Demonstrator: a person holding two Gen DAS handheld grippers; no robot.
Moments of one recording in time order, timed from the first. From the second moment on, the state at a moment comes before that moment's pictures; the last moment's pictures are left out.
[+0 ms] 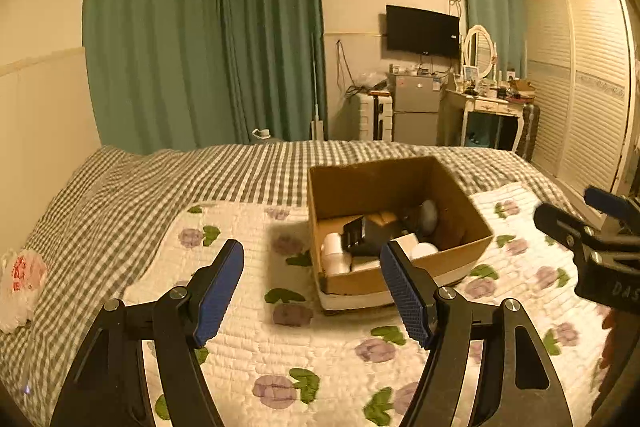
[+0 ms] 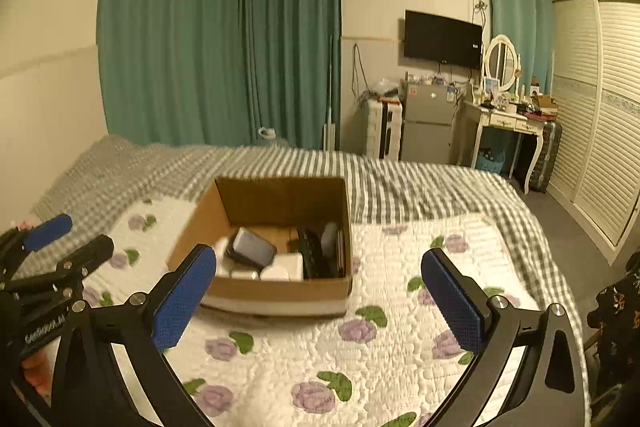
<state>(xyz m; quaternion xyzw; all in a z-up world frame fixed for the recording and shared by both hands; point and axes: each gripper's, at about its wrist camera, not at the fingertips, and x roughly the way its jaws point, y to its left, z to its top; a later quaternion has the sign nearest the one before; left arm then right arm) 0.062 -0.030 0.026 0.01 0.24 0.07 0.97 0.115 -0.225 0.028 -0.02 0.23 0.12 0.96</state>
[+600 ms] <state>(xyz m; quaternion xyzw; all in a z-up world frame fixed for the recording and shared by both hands) 0.059 -0.033 0.009 0.00 0.25 0.06 0.97 0.112 -0.218 0.012 -0.03 0.25 0.11 0.96</state>
